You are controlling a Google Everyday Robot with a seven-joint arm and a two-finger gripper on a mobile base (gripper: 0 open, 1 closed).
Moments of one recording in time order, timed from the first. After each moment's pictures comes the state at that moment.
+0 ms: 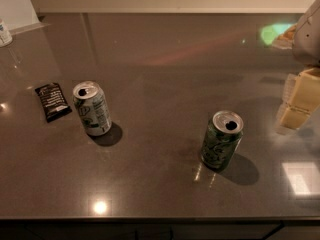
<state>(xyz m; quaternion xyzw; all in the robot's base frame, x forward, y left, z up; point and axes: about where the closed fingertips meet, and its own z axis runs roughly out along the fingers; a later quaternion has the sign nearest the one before) 0.438 -0.217 0.976 -0.60 0.78 -0.03 0.16</state>
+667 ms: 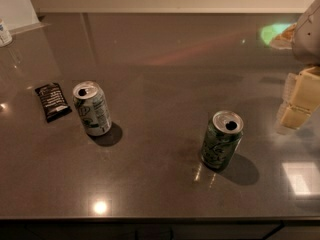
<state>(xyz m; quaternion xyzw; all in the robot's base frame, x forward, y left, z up) 0.438 -0.214 0.976 -0.61 0.78 -0.02 0.16</state>
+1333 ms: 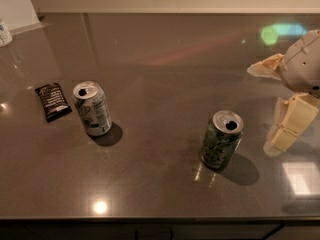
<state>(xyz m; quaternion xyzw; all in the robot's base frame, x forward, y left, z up) 0.424 -0.186 0.933 -0.64 0.73 0.12 0.21</state>
